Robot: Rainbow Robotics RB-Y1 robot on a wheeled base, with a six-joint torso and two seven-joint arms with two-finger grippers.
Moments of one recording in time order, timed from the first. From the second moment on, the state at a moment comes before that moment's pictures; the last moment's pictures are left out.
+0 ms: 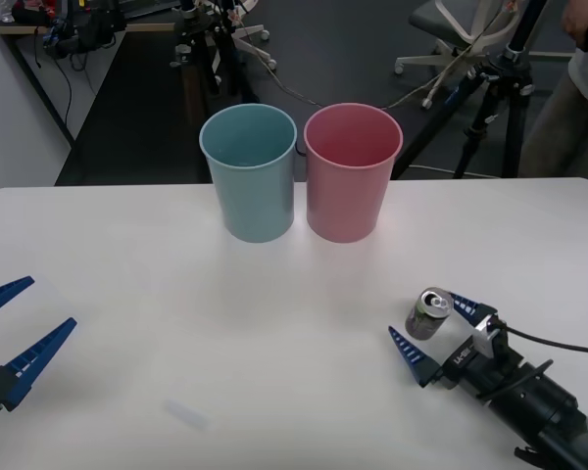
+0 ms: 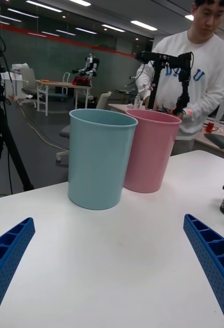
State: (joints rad) right arm 0.04 -0.28 -0.10 -1.15 0.98 -0.94 0.64; left arm 0.35 0.40 0.52 -1.66 -0.96 -1.22 0.00
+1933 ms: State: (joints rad) right arm 0.17 -0.28 -0.11 -1.50 1.02 -0.92 0.49; left arm 0.35 0.40 0.52 -1.66 -0.96 -1.22 0.00
